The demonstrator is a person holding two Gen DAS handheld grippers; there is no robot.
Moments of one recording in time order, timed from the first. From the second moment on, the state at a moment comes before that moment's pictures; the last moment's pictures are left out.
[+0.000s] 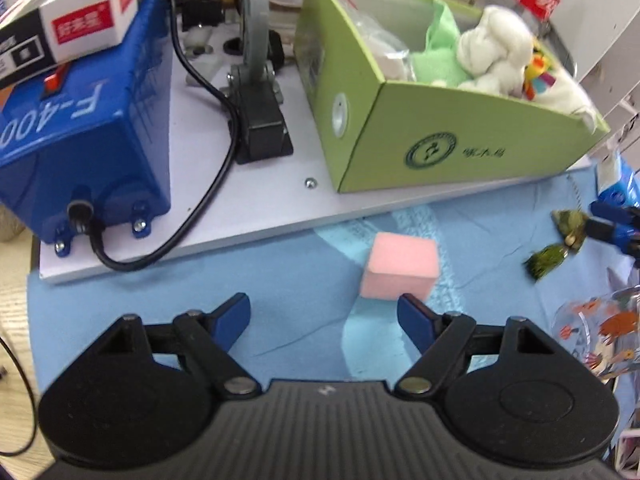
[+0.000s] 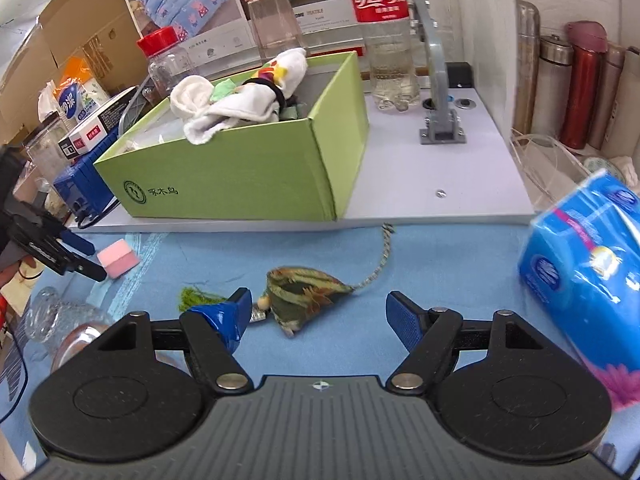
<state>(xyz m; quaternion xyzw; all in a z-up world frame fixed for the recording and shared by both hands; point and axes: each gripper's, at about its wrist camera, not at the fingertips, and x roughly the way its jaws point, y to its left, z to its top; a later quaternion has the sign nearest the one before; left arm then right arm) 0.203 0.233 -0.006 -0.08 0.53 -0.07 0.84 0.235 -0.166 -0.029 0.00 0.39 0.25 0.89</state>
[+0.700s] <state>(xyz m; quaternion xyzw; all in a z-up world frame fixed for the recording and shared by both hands) 0.199 0.170 -0.025 0.04 0.48 -0.12 0.87 0.231 -0.142 -0.068 -0.08 0.31 0.19 0.93</state>
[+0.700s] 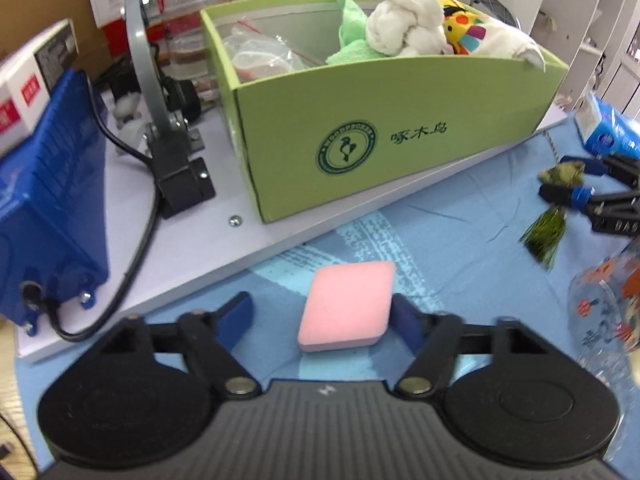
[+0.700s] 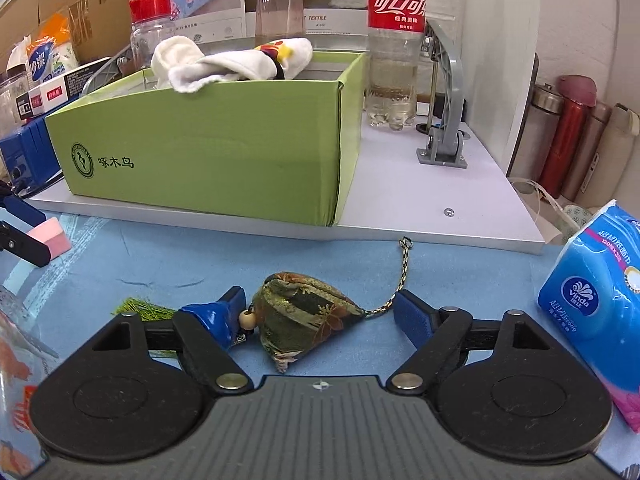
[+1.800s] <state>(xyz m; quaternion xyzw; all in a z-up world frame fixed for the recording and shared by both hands) 0.298 0.170 0.088 -0.04 0.38 -0.09 0.92 0.343 -0.037 0.060 -0.05 0.28 0.30 0.91</state>
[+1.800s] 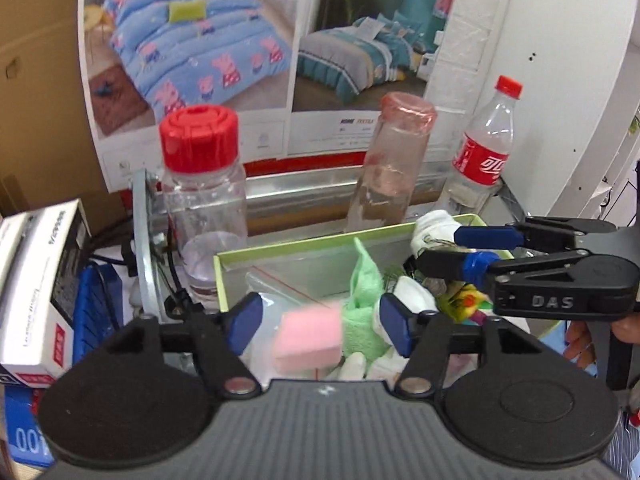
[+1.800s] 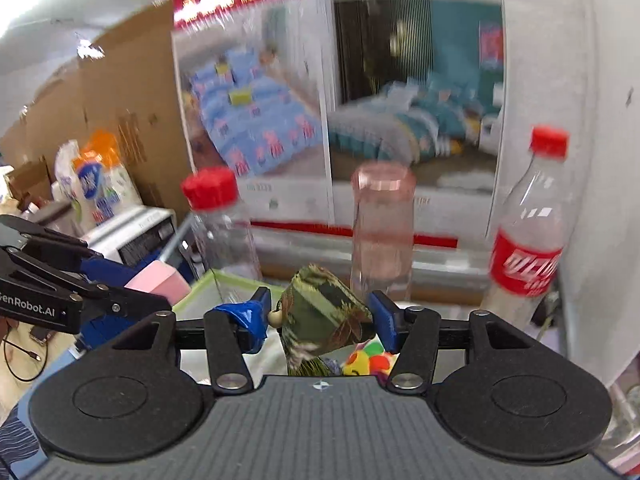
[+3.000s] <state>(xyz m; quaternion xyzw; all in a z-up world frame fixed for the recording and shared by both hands) 0.080 0.131 0.157 -0.05 0.24 -0.02 0.97 0.156 -0.119 0.092 -0.03 0.22 0.23 0.95</state>
